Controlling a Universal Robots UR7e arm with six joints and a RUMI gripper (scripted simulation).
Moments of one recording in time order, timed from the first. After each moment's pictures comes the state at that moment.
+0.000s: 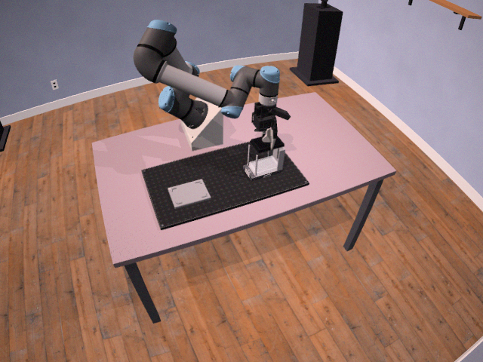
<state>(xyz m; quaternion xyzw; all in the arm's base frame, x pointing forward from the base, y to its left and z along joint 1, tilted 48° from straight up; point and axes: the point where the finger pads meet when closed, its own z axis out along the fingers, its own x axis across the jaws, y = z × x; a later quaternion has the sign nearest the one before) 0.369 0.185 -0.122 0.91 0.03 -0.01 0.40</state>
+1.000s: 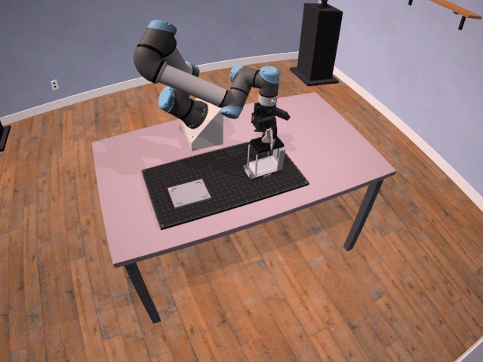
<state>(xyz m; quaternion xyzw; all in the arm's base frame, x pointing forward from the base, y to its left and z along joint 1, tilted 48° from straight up) 0.369 0.184 -0.122 0.91 0.03 -0.01 0.40</state>
